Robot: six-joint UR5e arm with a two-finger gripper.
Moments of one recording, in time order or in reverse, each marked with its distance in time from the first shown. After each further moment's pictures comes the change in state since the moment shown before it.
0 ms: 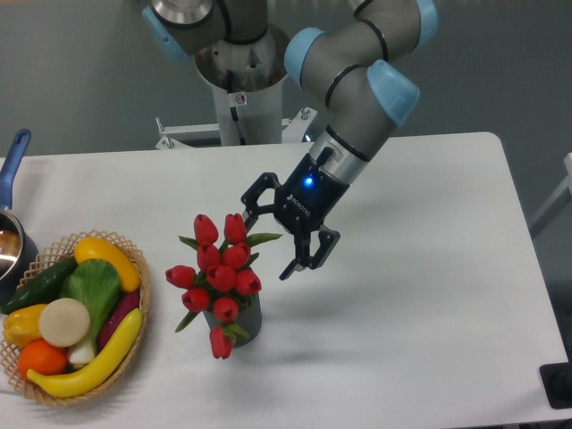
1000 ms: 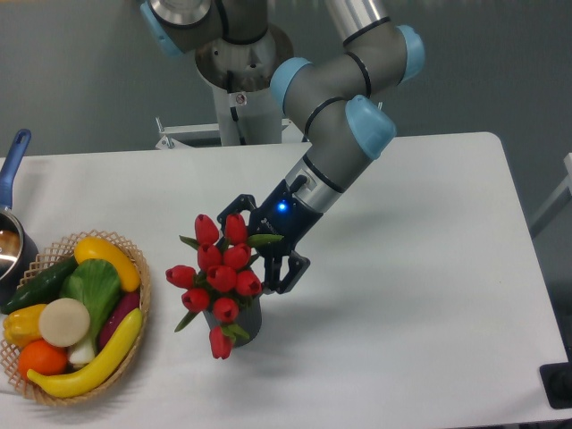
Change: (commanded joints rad) arm -0.058 -0.072 0.018 0.074 -0.052 -0.002
